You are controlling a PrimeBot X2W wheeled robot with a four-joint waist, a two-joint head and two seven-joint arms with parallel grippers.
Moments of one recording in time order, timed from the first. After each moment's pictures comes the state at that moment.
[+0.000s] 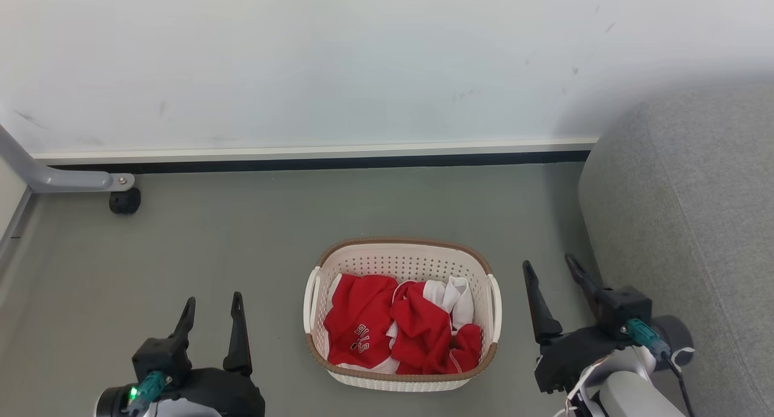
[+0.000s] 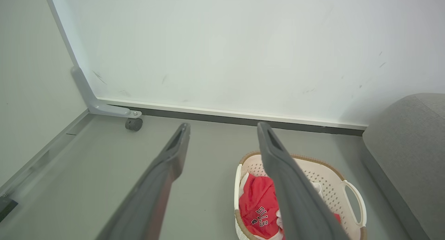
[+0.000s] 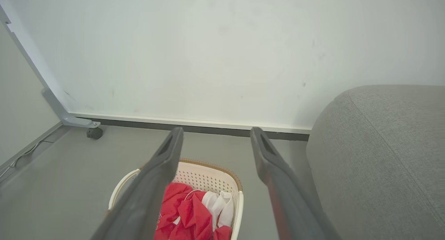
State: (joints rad) left arm -0.18 0.09 -0.18 0.45 -0.37 0.11 -0.25; right arm -0.36 -0.16 0.49 0.50 0.38 -0.12 -0.25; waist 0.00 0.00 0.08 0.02
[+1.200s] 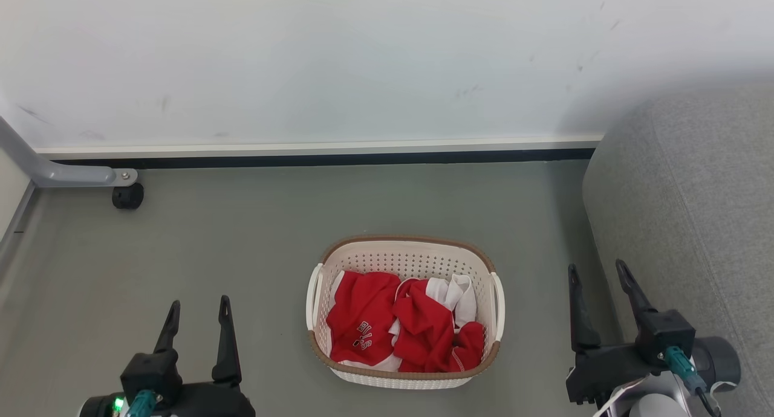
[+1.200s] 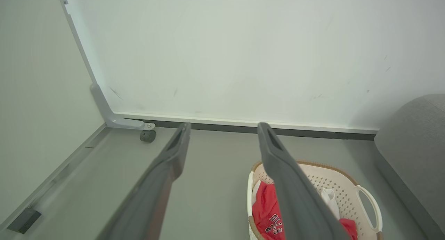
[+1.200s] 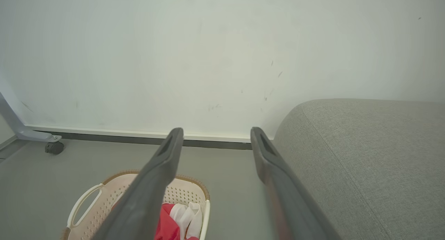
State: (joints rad) left arm -0.09 0.10 -0.12 0.31 -0.28 0.12 -0.25; right arm -0.20 -0.10 0.22 0.34 0.14 -0.12 -0.25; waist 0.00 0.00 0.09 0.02
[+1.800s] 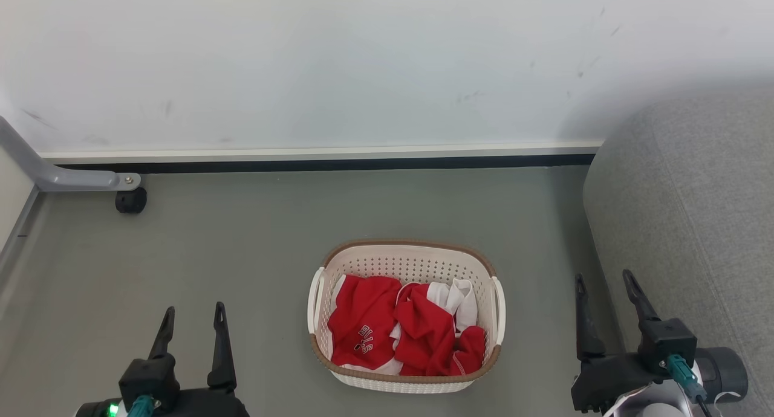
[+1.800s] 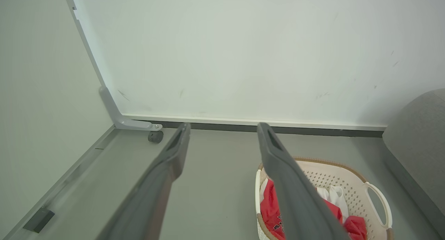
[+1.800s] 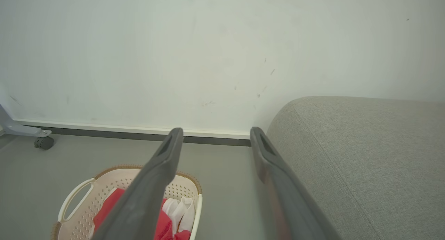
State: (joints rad) left arm -0.08 0.10 -0.12 0.32 -0.25 0.12 -0.25; right arm -0.17 -0.08 0.17 0.32 0.08 -0.12 -0.23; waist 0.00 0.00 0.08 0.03
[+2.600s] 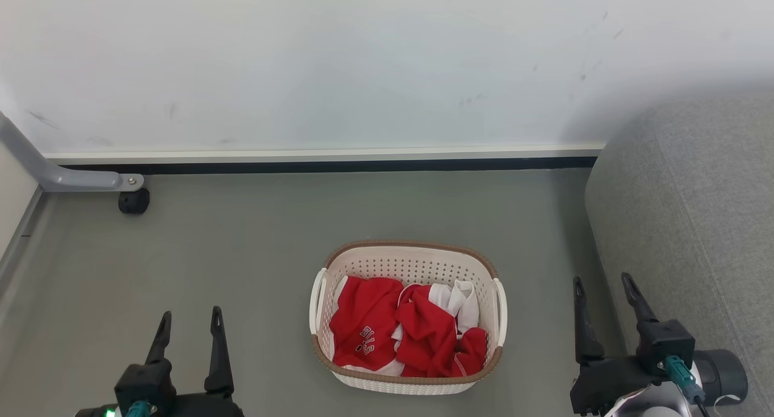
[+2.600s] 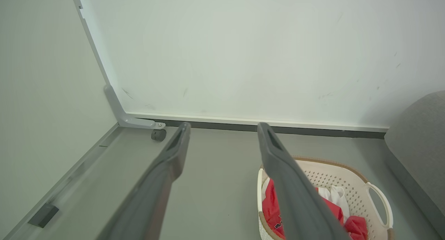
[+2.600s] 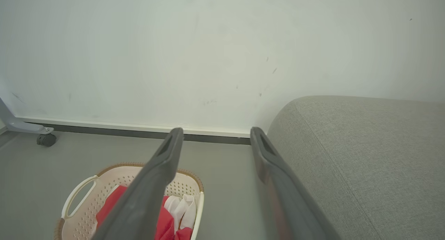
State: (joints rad) left arm -0.05 0.10 -0.10 0.29 -0.25 0.12 -0.24; right arm -0.15 -0.07 0.16 0.29 0.06 -0.12 -0.19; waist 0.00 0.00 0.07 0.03
